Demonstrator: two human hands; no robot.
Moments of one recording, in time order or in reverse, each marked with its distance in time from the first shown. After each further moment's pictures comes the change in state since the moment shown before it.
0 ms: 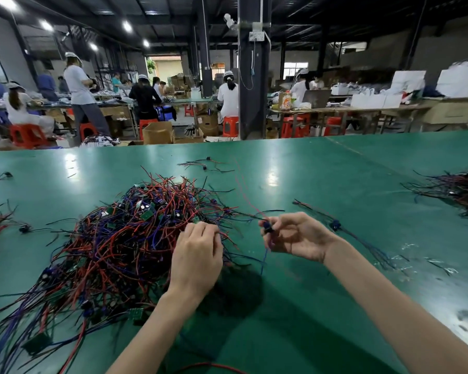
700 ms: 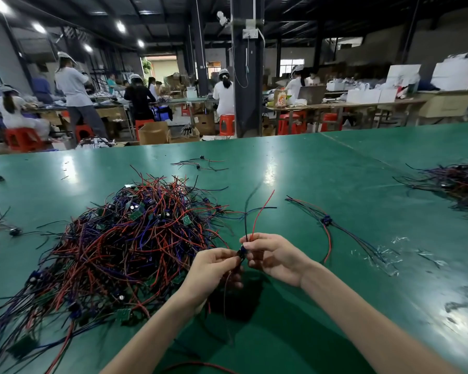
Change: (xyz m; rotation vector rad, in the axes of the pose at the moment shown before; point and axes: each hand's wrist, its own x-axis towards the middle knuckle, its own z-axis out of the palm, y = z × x) left_hand -0.013 0.037 0.006 -1.236 -0.512 -0.728; right_hand 0.007 0.052 0.001 -0.182 0.100 -0.144
